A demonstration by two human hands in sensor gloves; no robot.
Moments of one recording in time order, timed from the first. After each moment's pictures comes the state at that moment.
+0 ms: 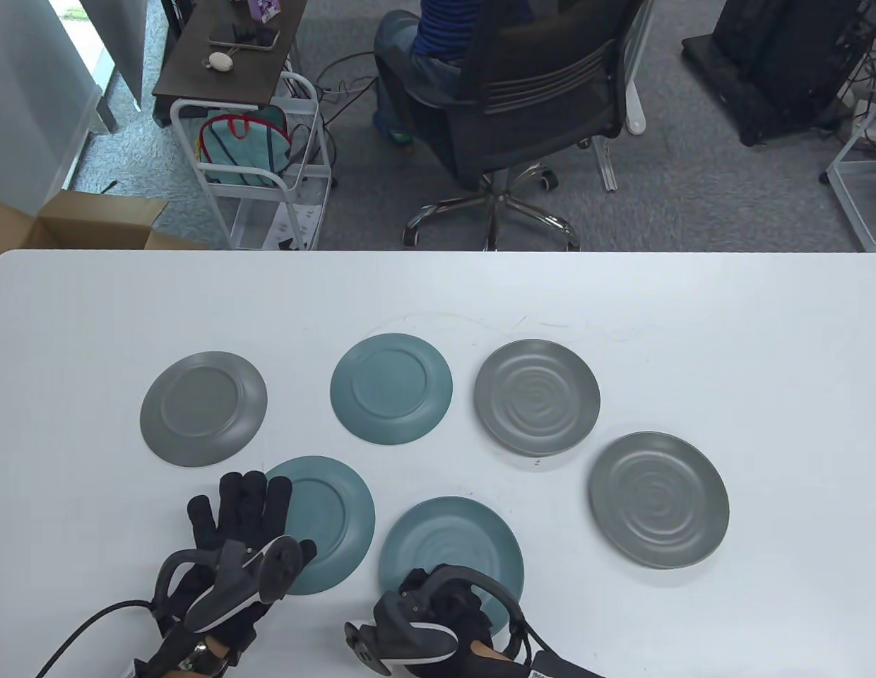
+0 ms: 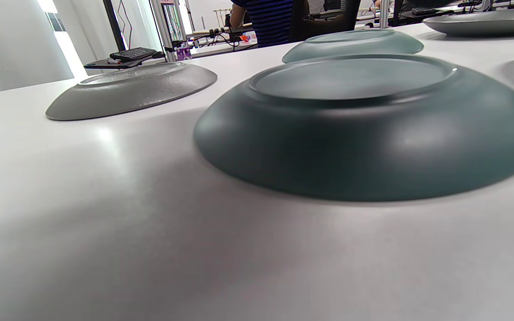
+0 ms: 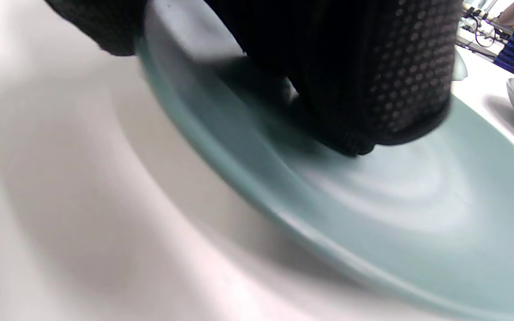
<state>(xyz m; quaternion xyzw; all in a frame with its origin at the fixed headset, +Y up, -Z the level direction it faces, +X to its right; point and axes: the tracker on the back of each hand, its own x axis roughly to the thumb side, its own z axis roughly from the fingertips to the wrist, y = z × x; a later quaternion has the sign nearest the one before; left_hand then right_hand) -0.246 -0.754 -0.154 -0.10 -0.08 -0.09 0.99 -0.046 -0.757 -0.109 -0.33 -0.16 -0.91 0.18</state>
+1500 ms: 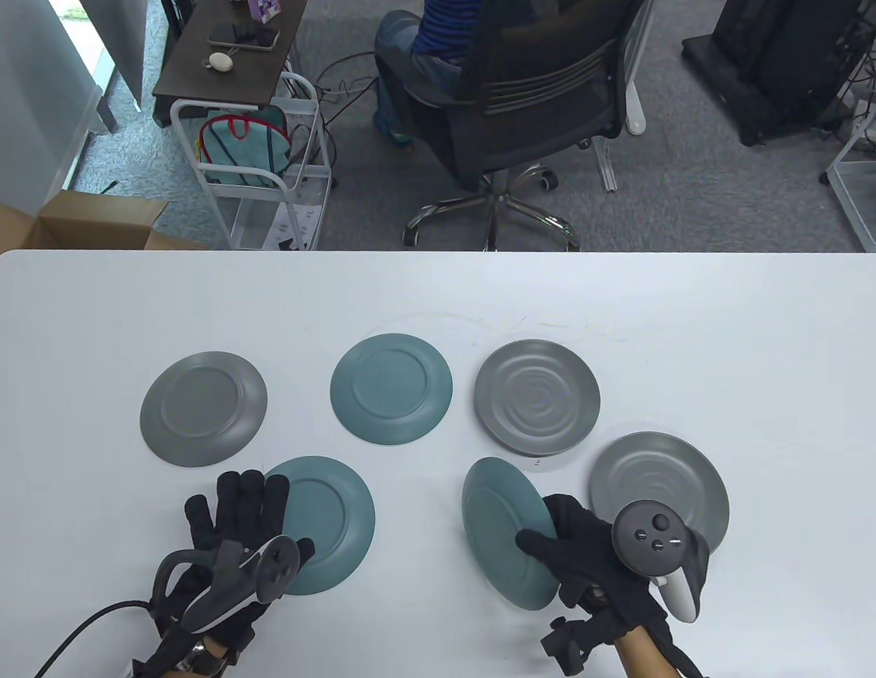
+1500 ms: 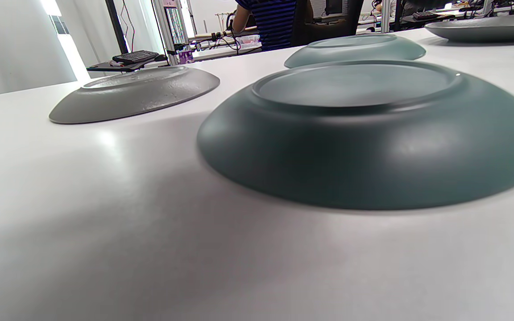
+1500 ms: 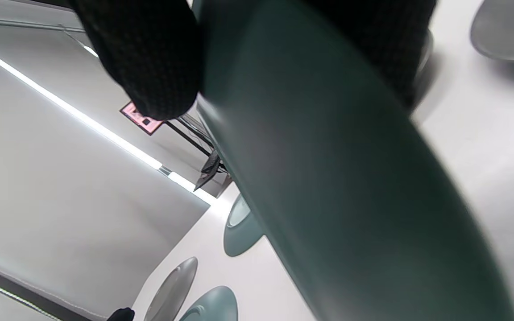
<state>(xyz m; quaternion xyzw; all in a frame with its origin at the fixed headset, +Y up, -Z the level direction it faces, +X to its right) -0.249 -0.753 -0.155 -0.09 -0.08 -0.08 0.99 0.171 -0.707 -0.159 -0.02 -0.08 -0.88 -0.47</state>
